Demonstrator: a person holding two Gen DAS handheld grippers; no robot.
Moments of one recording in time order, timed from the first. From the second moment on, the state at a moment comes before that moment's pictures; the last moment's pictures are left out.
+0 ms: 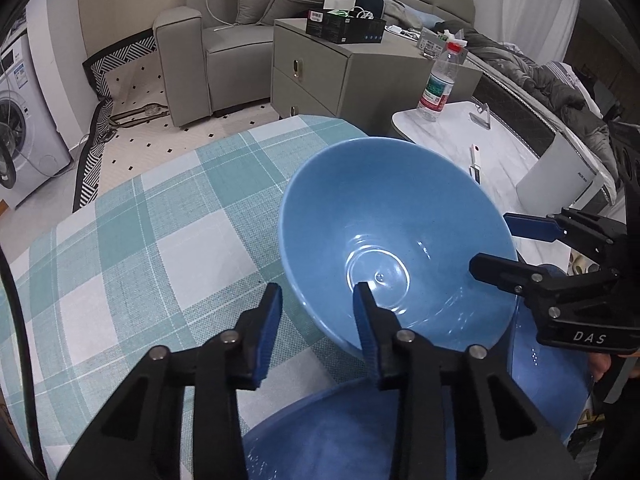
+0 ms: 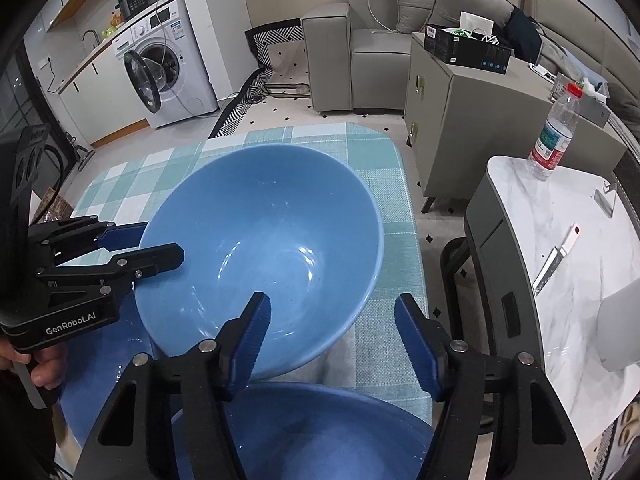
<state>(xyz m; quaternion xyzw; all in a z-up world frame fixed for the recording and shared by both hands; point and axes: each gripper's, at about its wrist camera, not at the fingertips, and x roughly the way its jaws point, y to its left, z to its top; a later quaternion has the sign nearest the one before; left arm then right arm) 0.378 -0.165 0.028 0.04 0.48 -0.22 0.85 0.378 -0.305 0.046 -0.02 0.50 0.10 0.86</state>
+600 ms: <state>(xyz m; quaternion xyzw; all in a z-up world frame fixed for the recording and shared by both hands) 0.378 -0.171 0.028 0.05 0.48 -0.22 0.85 0.377 -0.301 0.041 -0.03 0.50 0.10 0.86</state>
